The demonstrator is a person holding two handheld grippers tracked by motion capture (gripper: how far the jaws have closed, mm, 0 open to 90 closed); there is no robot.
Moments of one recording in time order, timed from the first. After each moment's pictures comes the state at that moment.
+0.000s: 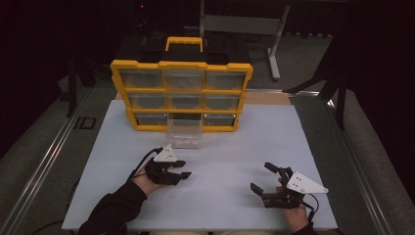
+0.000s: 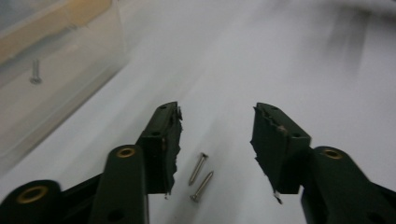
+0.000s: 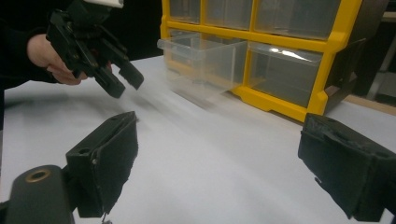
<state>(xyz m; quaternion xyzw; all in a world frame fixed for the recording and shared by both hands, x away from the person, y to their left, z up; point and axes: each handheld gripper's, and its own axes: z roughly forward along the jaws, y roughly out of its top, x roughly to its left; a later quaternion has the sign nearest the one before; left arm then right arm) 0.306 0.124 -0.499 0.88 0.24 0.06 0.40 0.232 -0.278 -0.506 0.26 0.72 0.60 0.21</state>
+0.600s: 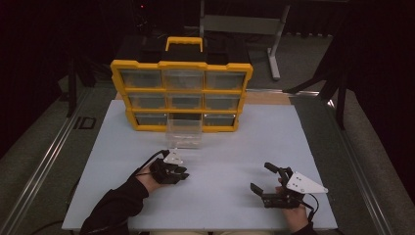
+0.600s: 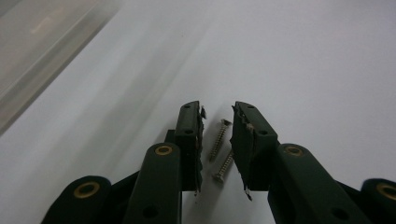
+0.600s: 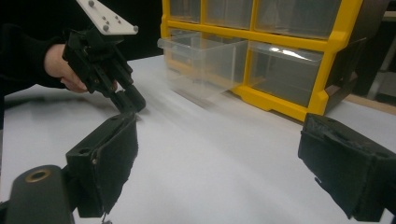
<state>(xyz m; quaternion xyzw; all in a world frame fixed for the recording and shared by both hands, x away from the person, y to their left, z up) 0.320 0.116 -0.522 0.92 0.21 0.05 0.33 0.232 -0.278 -0.506 0.26 0.72 0.60 0.21</state>
